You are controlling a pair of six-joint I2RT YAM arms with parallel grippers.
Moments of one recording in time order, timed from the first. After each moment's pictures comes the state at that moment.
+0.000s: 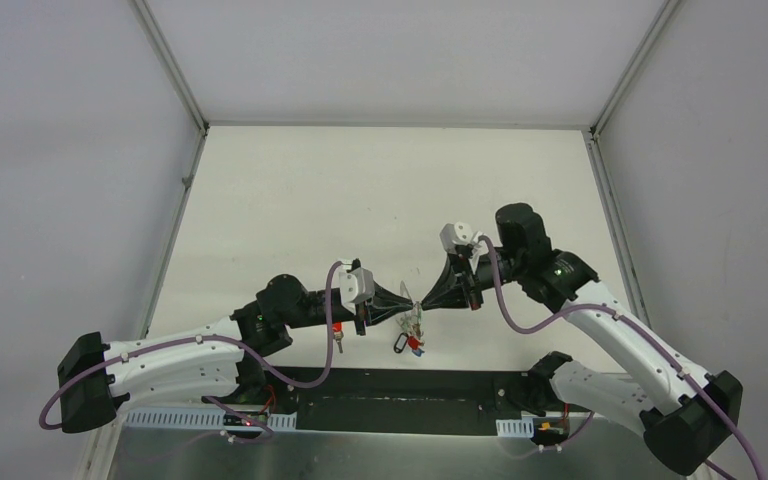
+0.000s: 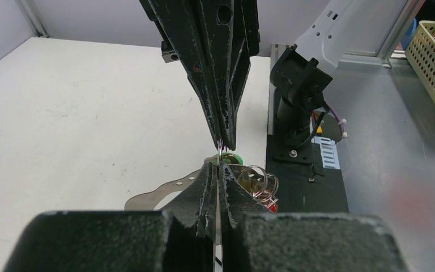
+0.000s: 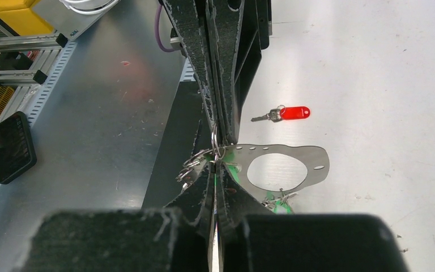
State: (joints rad) left arm -1.12 0.82 0.44 0.54 0.28 -0.01; right arm 0.64 0.96 0.85 -0.46 -1.14 -0.31
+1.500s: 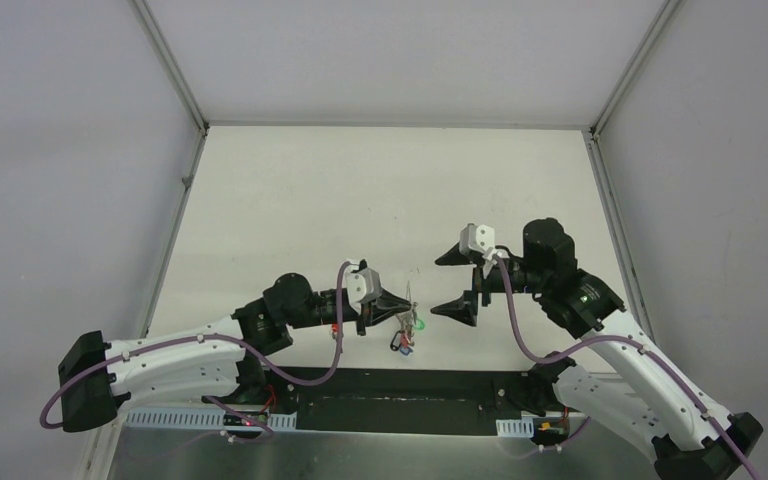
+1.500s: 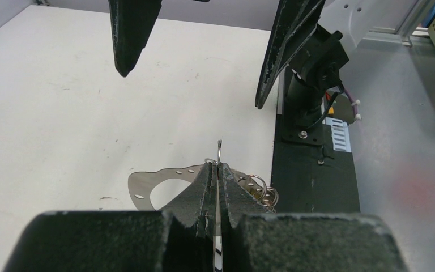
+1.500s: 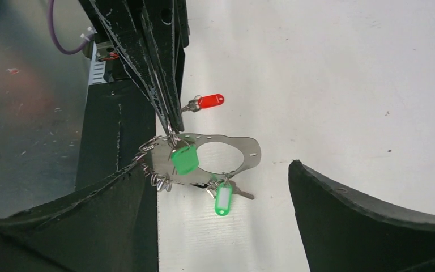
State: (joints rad) left arm -1.12 0.84 0.45 0.47 0.26 0.01; right arm 0.64 0.77 0.79 -0.42 -0.81 -0.30
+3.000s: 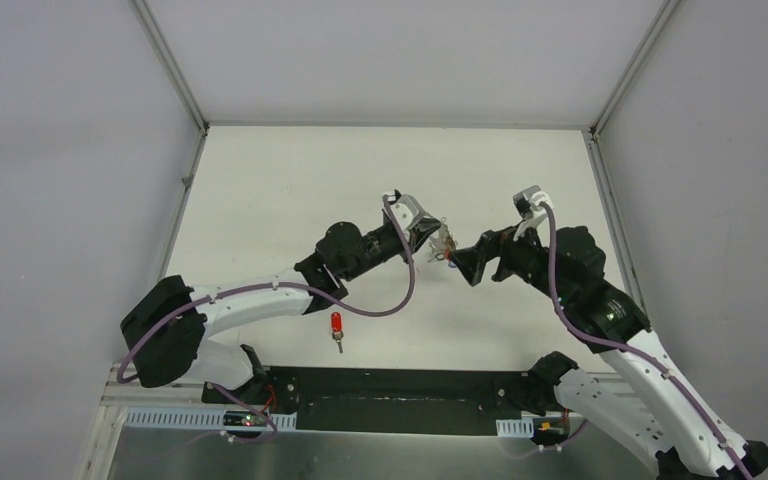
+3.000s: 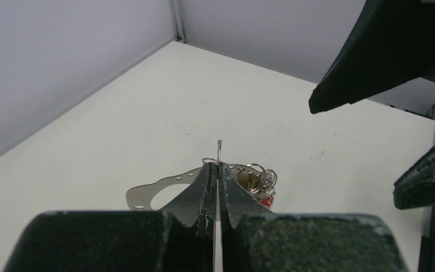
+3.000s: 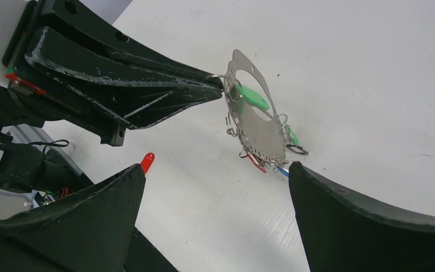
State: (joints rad) left arm -0.98 1.36 0.81 0.72 0.02 0.09; right arm 0.63 0.65 0.84 -0.45 -0.12 0.29
